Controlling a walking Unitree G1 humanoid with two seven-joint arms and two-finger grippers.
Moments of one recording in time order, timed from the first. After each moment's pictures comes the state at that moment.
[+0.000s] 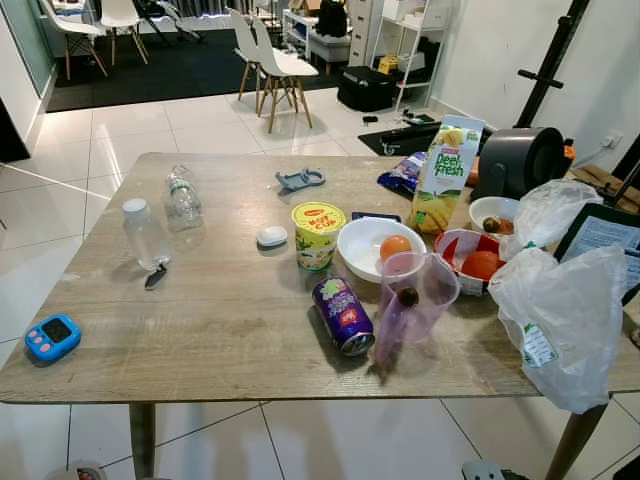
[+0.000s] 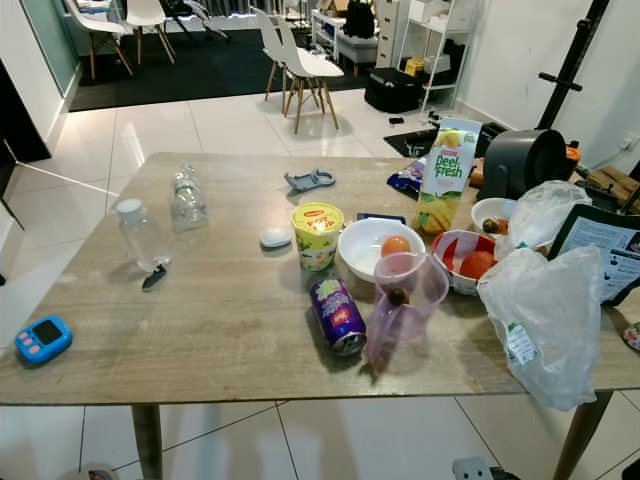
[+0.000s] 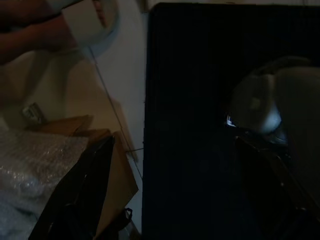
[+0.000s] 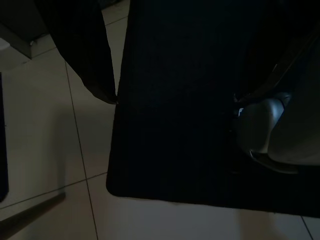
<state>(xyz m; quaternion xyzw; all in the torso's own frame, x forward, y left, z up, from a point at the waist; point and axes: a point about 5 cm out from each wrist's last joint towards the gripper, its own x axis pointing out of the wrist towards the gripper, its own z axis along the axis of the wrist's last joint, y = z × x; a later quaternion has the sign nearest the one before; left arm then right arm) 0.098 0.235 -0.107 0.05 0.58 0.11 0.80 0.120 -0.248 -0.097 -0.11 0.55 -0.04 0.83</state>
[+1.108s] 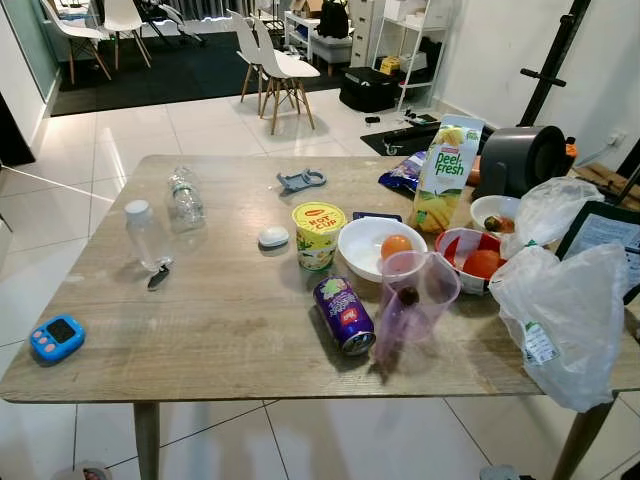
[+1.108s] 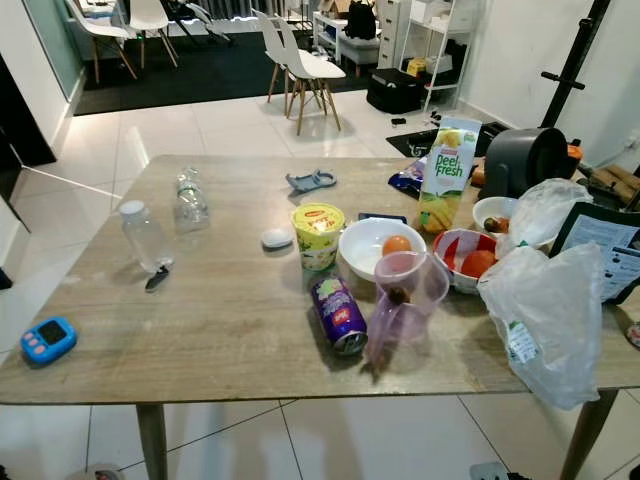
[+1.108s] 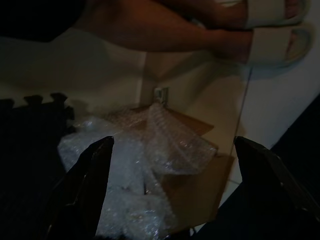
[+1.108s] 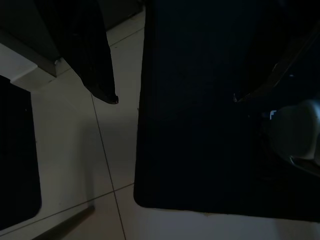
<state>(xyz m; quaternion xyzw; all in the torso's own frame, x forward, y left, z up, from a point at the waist) 0.071 0.362 -0.057 0.11 0.50 0.38 0.77 0.113 -0.265 -0.094 -0.14 0.56 -0.10 0.81</state>
